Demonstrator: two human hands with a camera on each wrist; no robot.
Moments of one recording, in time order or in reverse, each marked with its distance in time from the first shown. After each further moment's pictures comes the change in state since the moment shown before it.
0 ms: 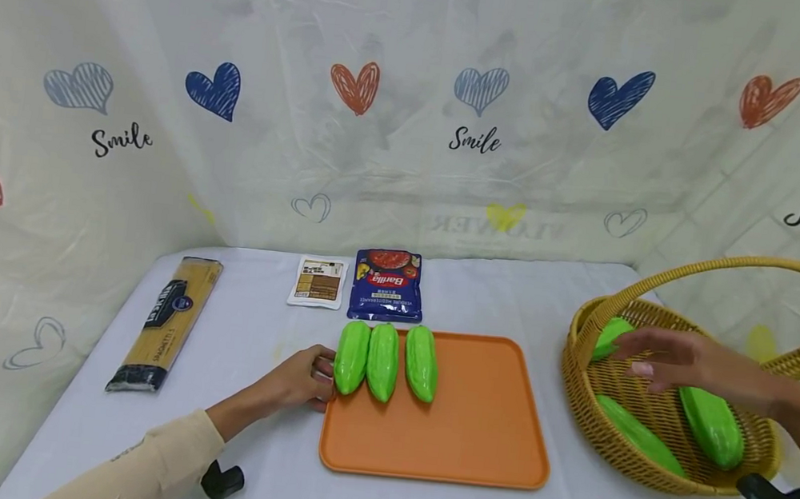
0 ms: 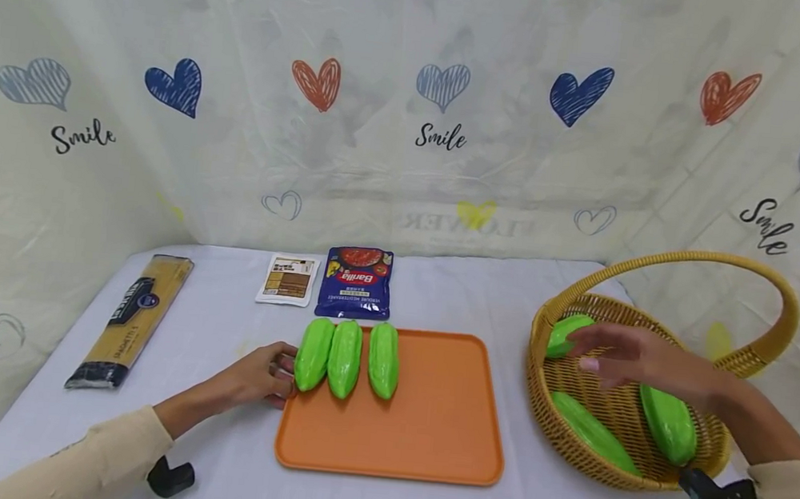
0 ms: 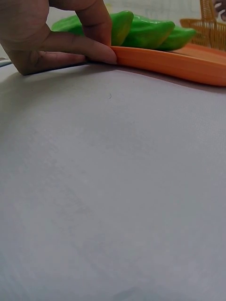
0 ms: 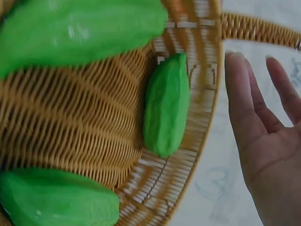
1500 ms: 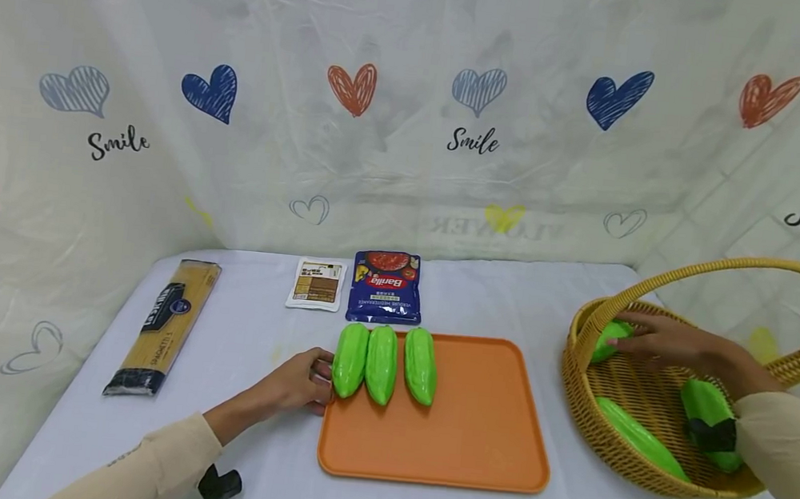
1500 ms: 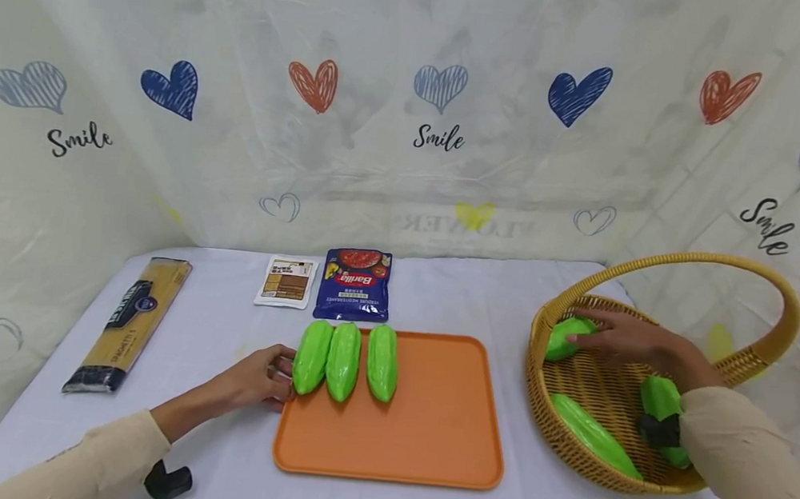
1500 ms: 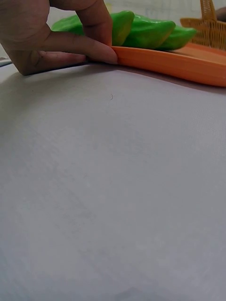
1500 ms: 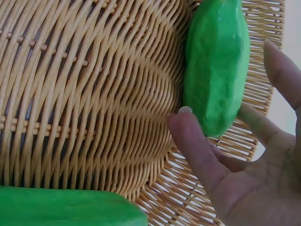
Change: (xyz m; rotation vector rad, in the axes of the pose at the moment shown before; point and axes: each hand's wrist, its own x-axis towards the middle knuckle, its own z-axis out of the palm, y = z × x) left_hand -0.001 0.001 0.000 -0.003 -0.005 -0.007; right_hand 0.059 0.050 -0.031 -0.003 0.001 0.169
